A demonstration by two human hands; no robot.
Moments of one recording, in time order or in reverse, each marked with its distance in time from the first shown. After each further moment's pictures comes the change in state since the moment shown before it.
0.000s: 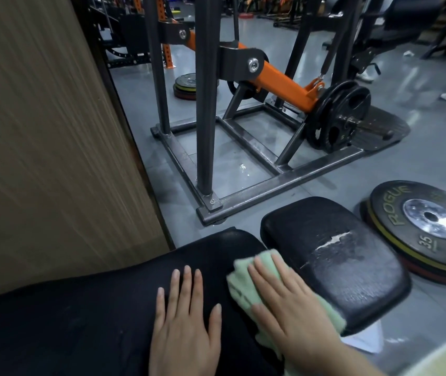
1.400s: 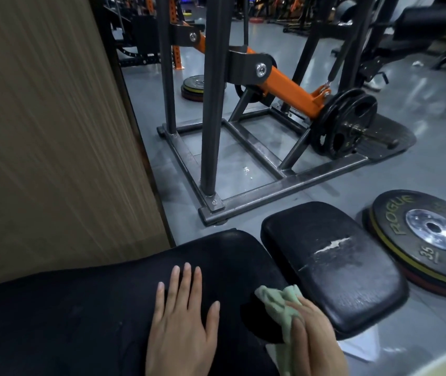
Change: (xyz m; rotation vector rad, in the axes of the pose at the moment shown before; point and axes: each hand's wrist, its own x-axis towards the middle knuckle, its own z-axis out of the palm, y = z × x) left_hand -0.002 0.002 -0.004 0.043 -0.032 -0.008; right_hand -0.049 -0.026 0.017 0.598 0.714 0.263
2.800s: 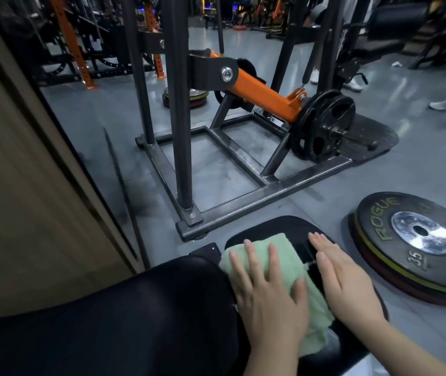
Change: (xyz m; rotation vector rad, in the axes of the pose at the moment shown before) left_hand 0.086 0.206 0.055 -0.183 -0.069 -0.072; right_hand 0.146 0.115 -0.066 -0.301 -0.244 0.091
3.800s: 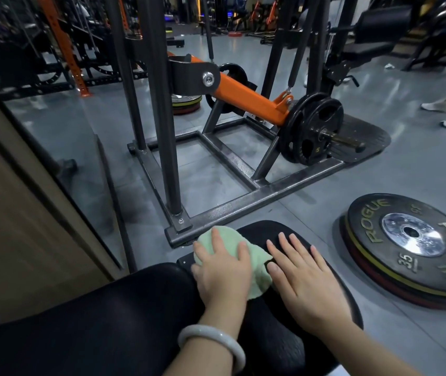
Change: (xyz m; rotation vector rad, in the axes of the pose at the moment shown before) left_hand 0.068 0.001 -0.026 -0.246 -0.176 -0.435; right_hand 0.010 0.000 0.004 -0.338 -0.285 -0.024
